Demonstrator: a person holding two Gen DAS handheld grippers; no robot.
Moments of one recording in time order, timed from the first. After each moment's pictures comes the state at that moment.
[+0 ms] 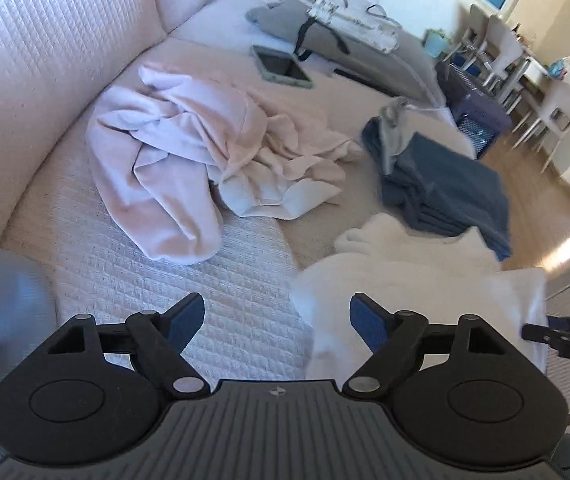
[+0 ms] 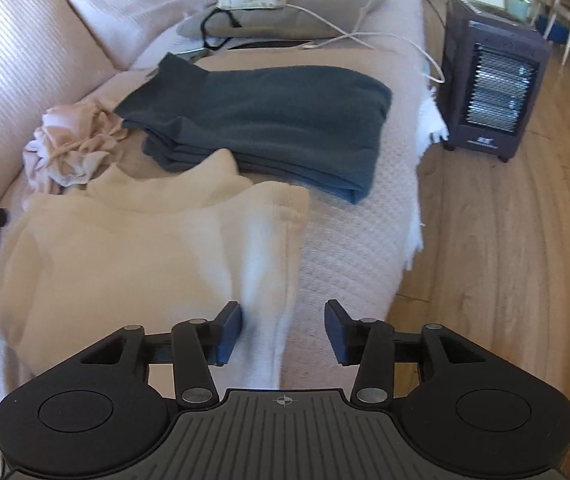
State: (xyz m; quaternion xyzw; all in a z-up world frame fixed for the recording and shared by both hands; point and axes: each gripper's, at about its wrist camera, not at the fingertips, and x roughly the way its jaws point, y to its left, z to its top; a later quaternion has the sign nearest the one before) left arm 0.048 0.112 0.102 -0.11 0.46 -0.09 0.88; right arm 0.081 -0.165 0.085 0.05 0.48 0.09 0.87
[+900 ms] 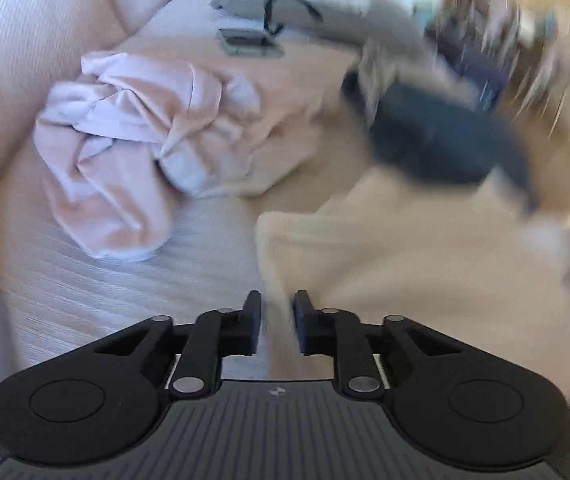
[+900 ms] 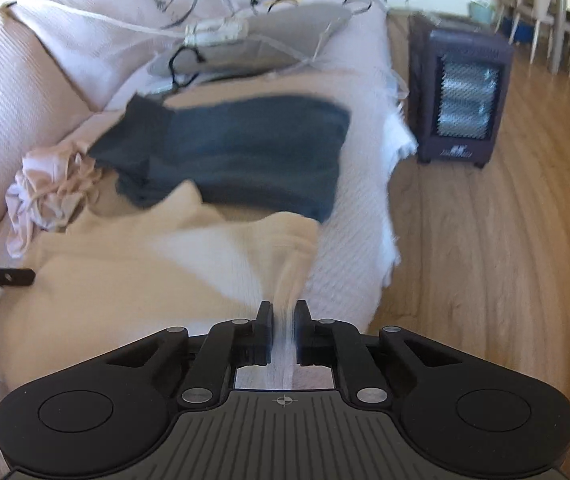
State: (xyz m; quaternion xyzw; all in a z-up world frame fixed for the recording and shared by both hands) left arm 0.062 0.042 0.038 0.01 0.47 -0.06 0.88; right arm 0.084 -0.181 0.067 0.09 0.45 0.06 0.89
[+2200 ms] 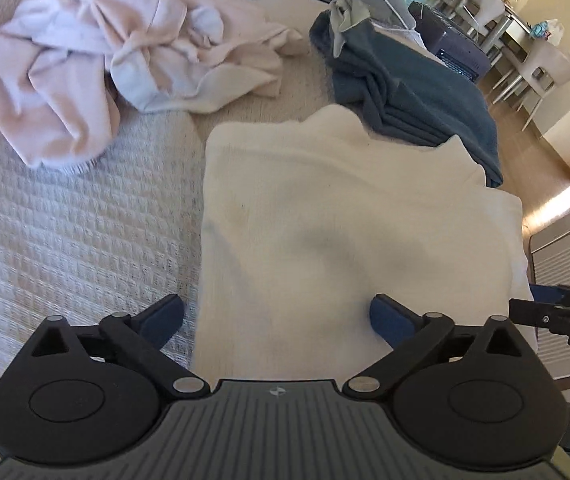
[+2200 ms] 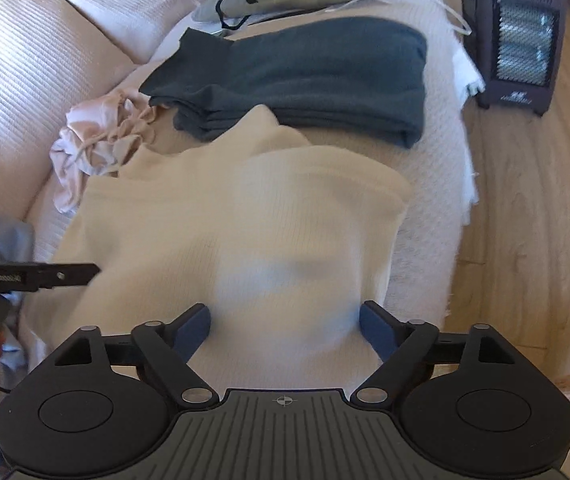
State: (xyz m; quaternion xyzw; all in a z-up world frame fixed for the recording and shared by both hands) left arm 0.052 0.039 0.021 -0.10 0.52 -0.12 0.84; right arm 0.076 -0.154 0.050 0.12 0.51 0.14 0.84
